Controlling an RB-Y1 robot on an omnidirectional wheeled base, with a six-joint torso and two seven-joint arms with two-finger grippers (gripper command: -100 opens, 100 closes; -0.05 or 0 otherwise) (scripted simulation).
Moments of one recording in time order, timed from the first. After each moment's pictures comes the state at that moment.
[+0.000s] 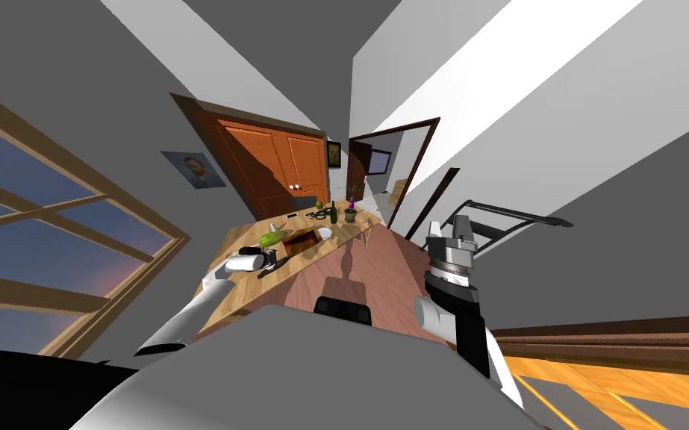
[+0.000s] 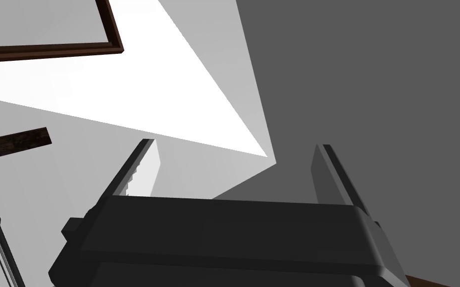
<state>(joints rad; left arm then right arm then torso) 0.16 0.59 0.23 -1.46 0.54 0.88 0.32 0.46 0.01 -0.05 -2.35 0.12 -0.46 -0.01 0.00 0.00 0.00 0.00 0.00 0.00</state>
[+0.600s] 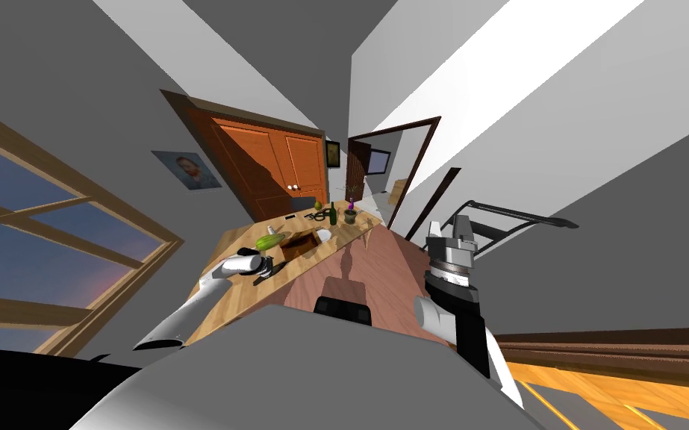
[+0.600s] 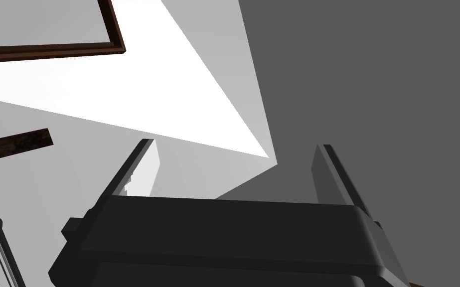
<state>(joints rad) 0.14 0.63 0.22 -1.37 0.61 1.01 0.33 0.46 0.01 -0.05 -2.35 0.12 -0.46 -0.01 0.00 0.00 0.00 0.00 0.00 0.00</state>
